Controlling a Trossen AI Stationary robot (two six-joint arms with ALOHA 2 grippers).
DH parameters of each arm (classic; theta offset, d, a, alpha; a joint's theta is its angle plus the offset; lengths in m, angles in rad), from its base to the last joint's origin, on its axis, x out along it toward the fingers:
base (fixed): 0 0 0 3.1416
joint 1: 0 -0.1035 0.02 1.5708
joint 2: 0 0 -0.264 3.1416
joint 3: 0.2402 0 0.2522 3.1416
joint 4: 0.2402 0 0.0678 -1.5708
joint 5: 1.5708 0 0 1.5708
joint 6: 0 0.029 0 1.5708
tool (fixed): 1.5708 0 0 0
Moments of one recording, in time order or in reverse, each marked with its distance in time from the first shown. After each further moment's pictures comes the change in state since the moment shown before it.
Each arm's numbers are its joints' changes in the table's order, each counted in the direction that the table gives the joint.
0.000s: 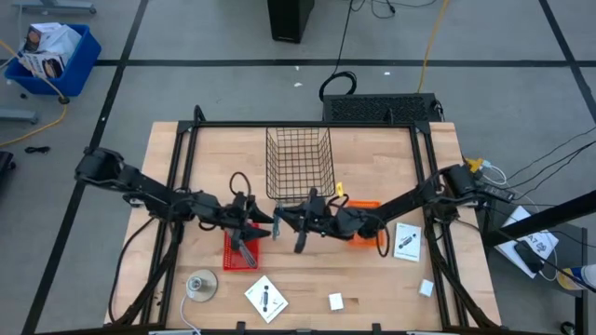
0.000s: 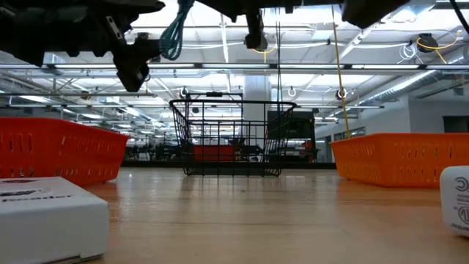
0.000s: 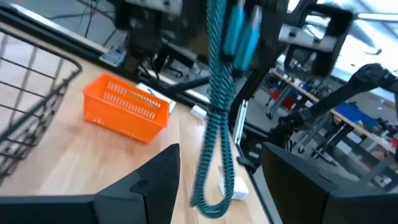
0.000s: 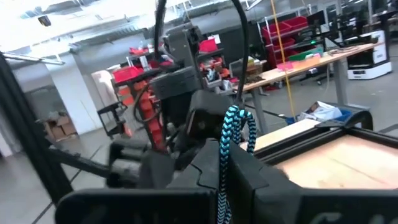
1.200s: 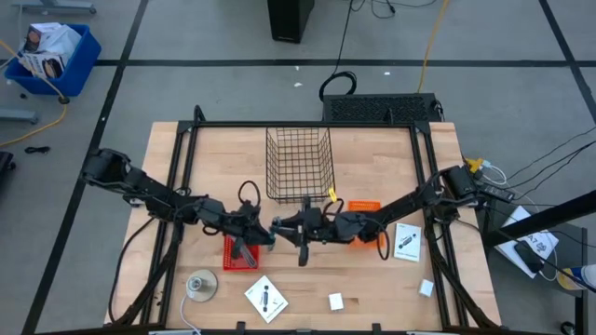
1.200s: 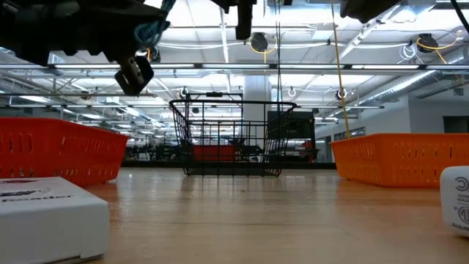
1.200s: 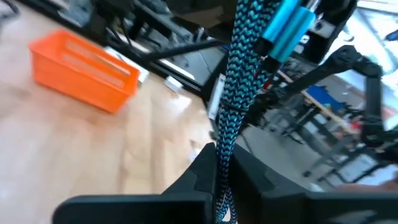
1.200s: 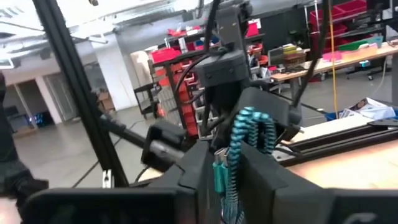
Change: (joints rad) left arm 0.030 0.070 0.042 0.012 0.103 -0.098; right arm -0.032 0.005 0.010 0.044 -0.158 -0.025
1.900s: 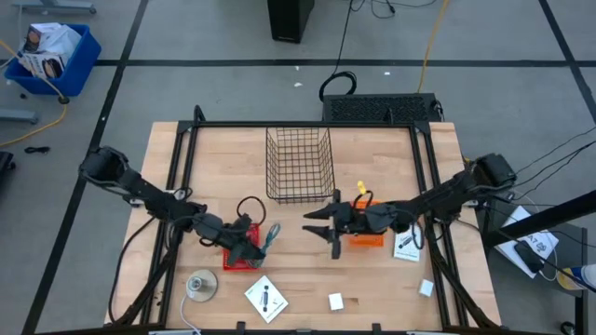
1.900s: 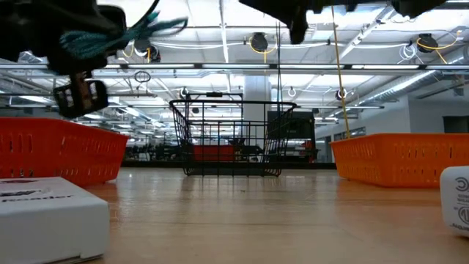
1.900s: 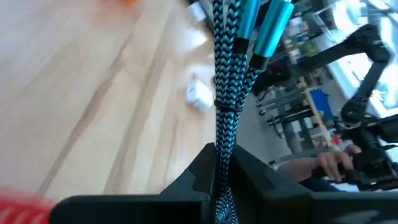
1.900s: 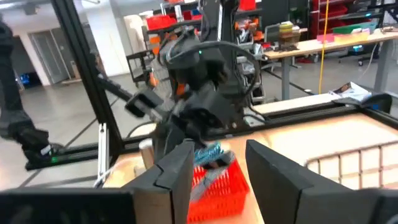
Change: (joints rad) left arm 0.145 -0.054 -0.001 0.268 -0.066 -0.430; right arm -0.021 -0.354 -0.317 0.173 0.009 -0.026
